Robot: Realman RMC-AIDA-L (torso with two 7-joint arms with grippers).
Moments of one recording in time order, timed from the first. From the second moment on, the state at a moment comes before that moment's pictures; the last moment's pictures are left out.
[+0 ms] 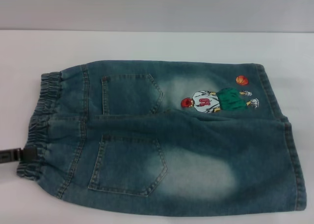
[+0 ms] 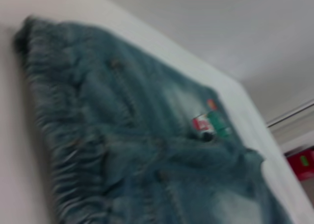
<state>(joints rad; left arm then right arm) -0.26 -1.84 0.73 0.69 1.95 1.75 -2.07 0.43 2.03 -1.18 -0.19 -0.13 -1.26 0.41</state>
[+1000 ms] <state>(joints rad) -0.26 -1.85 0.72 0.69 2.08 1.61 -2.12 0.44 2.03 -1.19 -0.19 -0.13 -1.26 0.41</state>
